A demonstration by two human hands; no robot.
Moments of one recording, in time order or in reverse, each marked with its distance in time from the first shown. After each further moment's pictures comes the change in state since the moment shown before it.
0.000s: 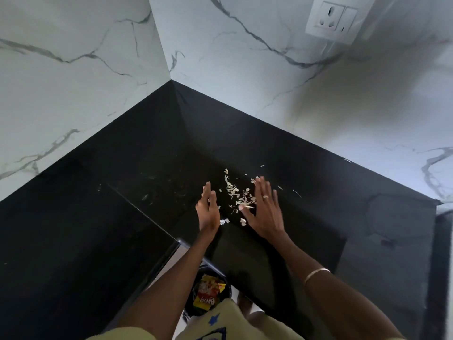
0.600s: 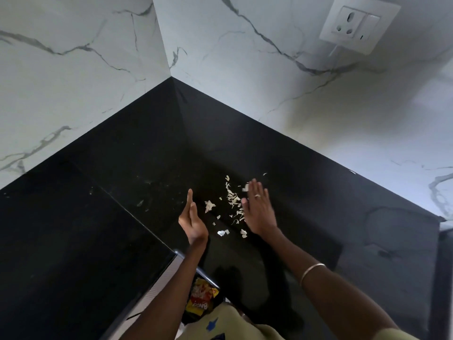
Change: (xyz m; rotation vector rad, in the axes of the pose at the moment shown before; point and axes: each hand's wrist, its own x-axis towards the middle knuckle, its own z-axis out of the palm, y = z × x) left_hand 0.013 -0.012 -0.019 -0.237 0.270 0.119; right_hand 0.052 -0.008 0.020 -0.056 -0.103 0.022
